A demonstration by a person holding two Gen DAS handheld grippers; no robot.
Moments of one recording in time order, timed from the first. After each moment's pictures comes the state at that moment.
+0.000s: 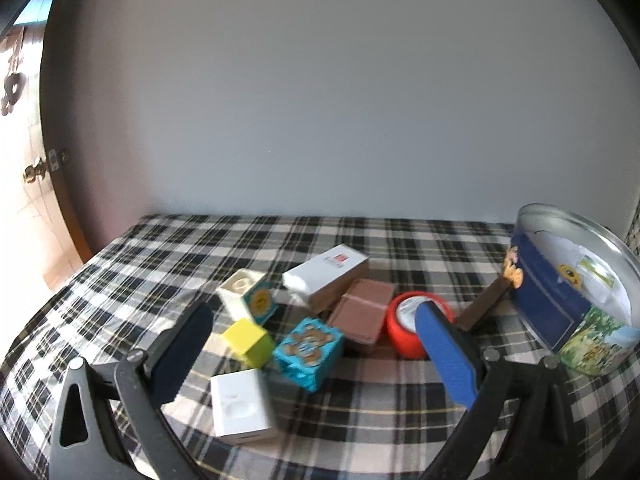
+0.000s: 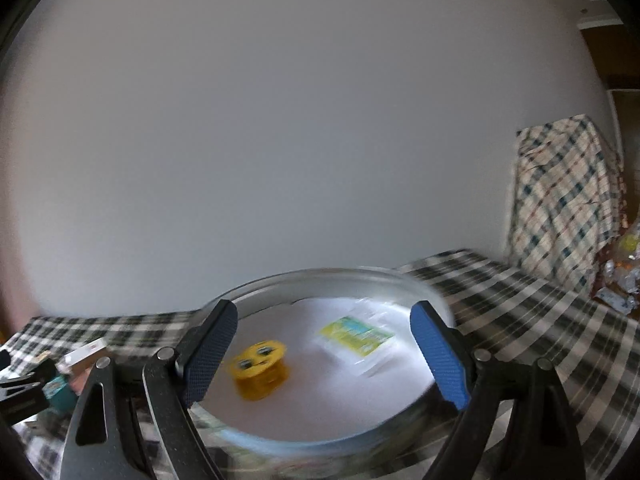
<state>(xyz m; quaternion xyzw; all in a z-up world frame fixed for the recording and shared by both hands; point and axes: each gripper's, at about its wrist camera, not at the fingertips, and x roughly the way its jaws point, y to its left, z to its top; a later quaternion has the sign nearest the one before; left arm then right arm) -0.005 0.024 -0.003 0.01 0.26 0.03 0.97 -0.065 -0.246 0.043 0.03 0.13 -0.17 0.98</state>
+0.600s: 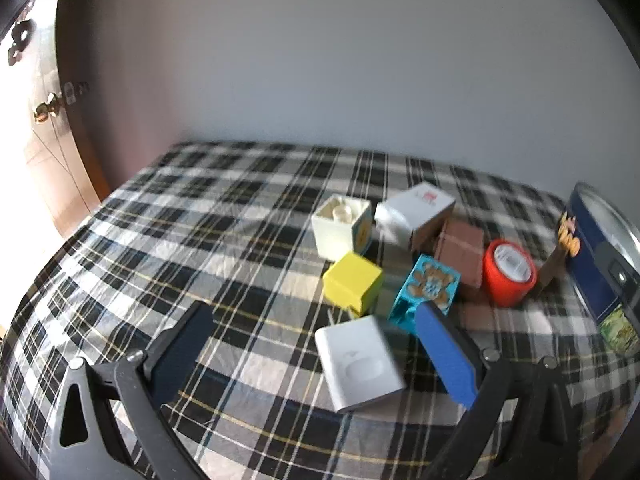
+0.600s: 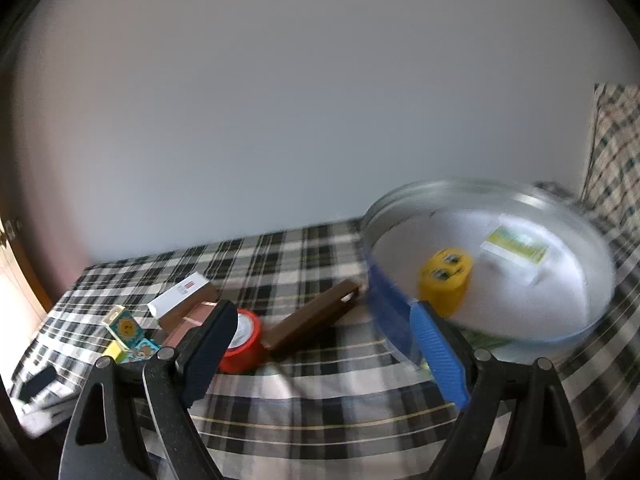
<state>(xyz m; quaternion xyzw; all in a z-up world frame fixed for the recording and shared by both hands) 0.010 0.092 -0.030 -0.02 0.37 0.06 0.93 -0.003 -0.133 0.007 0.07 0.27 -0.09 0.96</state>
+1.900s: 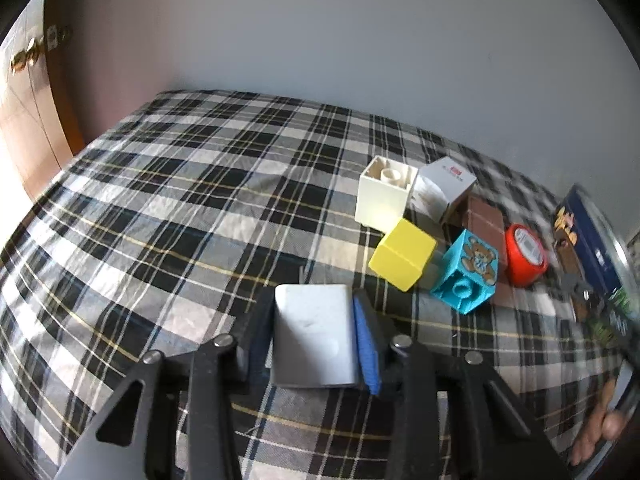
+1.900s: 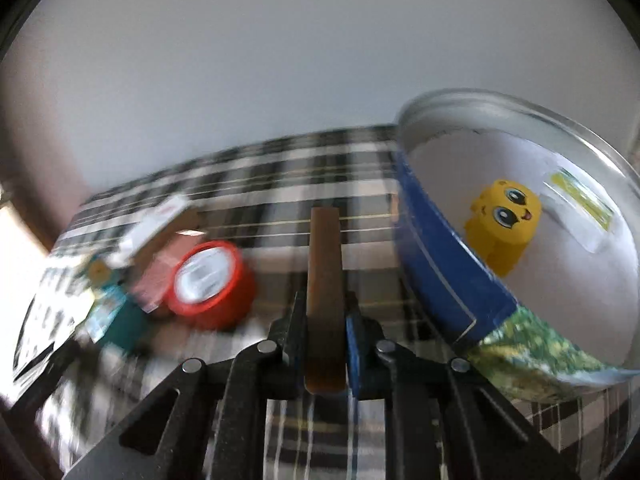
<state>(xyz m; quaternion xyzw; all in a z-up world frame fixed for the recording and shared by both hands) 0.020 0.144 -0.046 -0.09 0.42 0.00 0.90 0.031 -0.146 -0.018 0.06 0.42 0.00 0.91</state>
